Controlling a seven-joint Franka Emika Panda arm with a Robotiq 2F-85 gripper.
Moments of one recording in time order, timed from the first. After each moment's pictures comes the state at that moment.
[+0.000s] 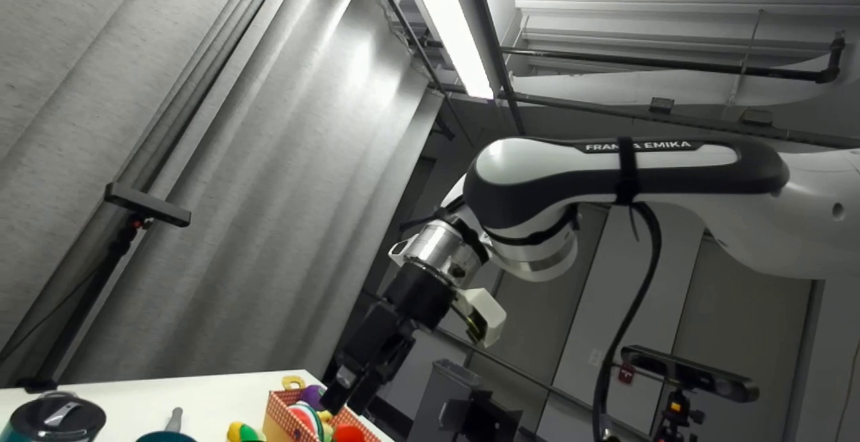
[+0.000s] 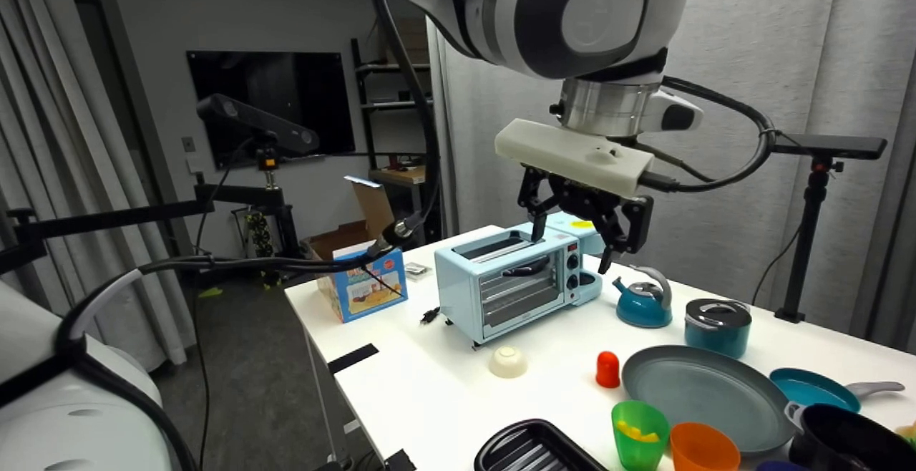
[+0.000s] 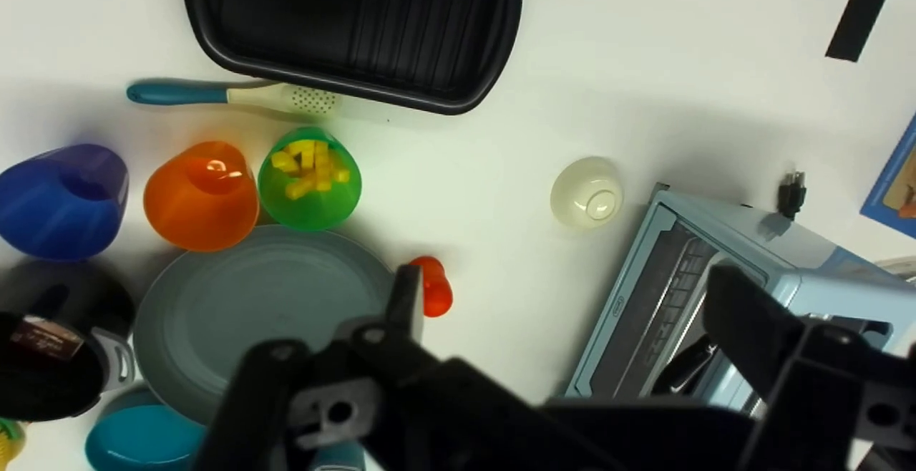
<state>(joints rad) 0.10 -0.33 -0.19 -2.26 0.24 1.99 -0.39</state>
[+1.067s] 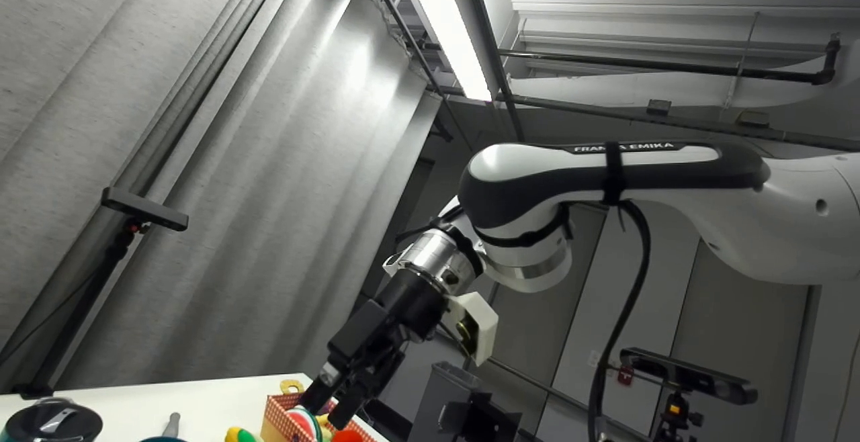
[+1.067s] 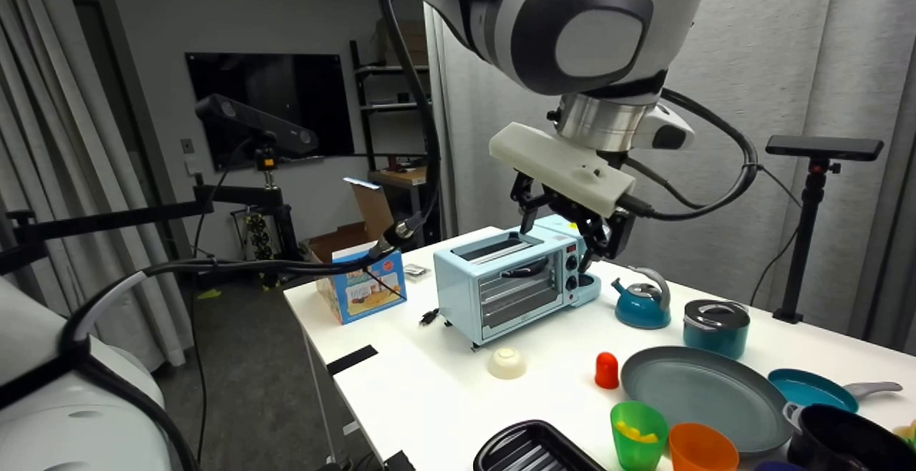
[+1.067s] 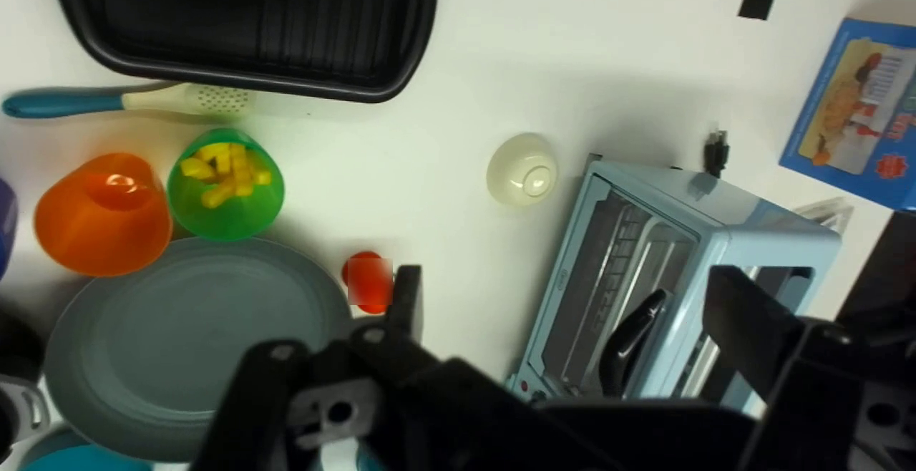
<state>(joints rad) 0.09 -0.31 -0.18 -2.27 0.41 1.98 -0.41</state>
